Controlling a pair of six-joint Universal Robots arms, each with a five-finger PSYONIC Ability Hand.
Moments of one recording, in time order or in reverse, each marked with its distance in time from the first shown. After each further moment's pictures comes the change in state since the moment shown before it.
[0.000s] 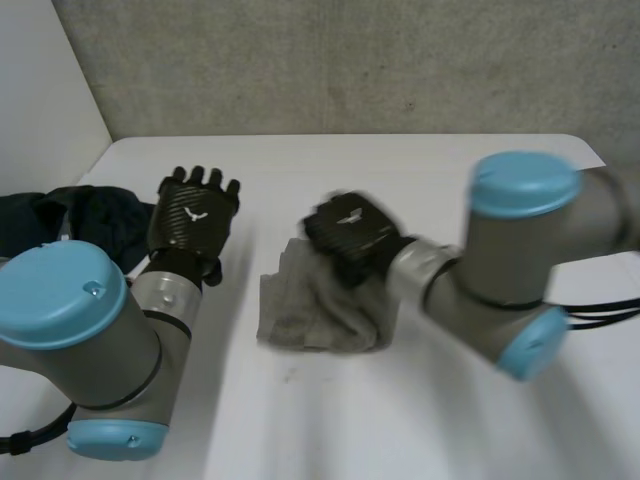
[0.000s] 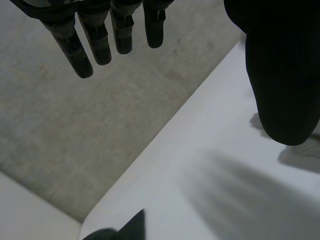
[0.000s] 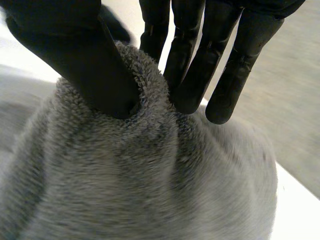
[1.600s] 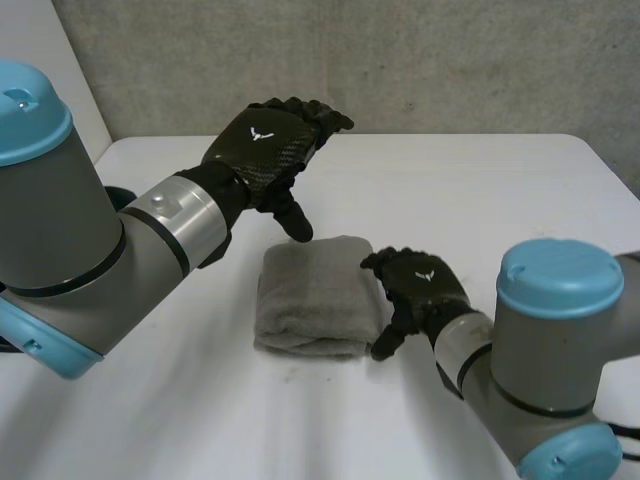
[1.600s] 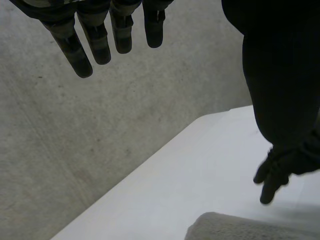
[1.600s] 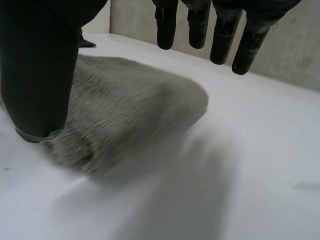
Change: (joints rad) left arm -0.001 0.030 0.420 -0.470 0.499 -0.364; right arm -0.013 -0.207 0.457 -0.126 0.374 0.390; left_hand -0.004 -0.005 -0.006 -0.006 0.000; right_hand -0.714 -0.949 -0.974 -0.960 -0.910
